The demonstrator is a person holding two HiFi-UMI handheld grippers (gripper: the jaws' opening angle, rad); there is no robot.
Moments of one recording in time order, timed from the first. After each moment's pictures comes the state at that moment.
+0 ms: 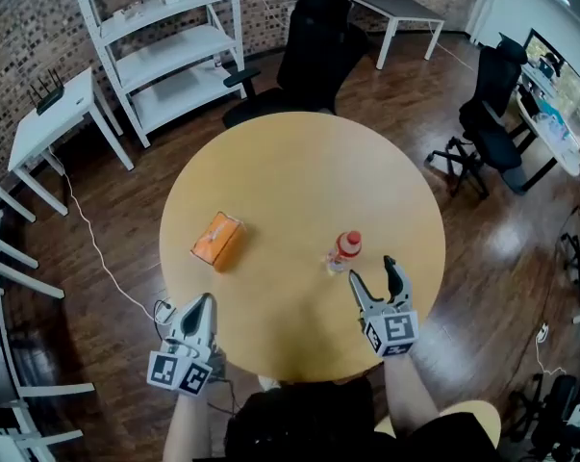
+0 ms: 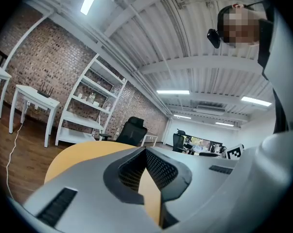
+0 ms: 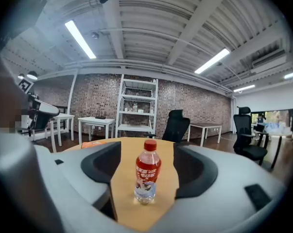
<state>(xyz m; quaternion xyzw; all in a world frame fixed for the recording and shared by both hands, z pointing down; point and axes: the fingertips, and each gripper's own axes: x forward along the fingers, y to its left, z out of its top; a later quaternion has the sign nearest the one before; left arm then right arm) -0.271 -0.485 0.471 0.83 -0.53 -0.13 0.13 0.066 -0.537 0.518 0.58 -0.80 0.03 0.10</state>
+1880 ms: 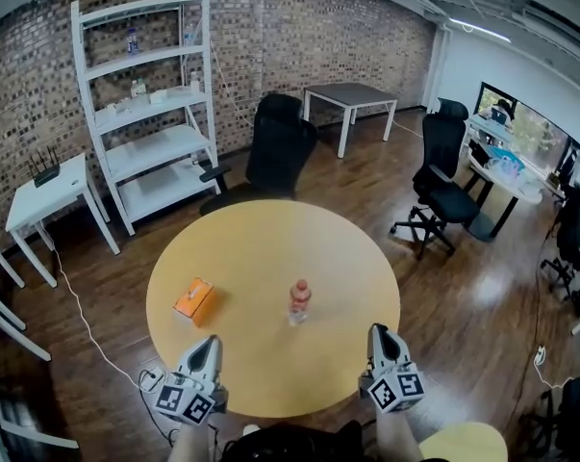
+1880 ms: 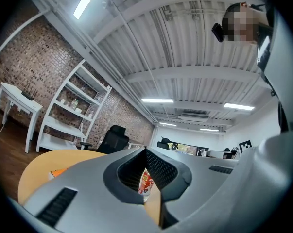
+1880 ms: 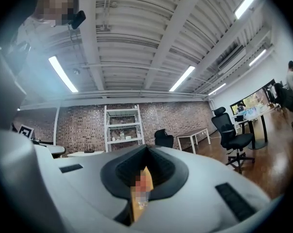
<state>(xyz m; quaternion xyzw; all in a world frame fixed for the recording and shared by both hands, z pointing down) -0.185 -0.442 0.418 0.86 -0.46 -0.18 0.08 0.170 -0.411 0.423 0.64 -0.76 0.04 -0.09</state>
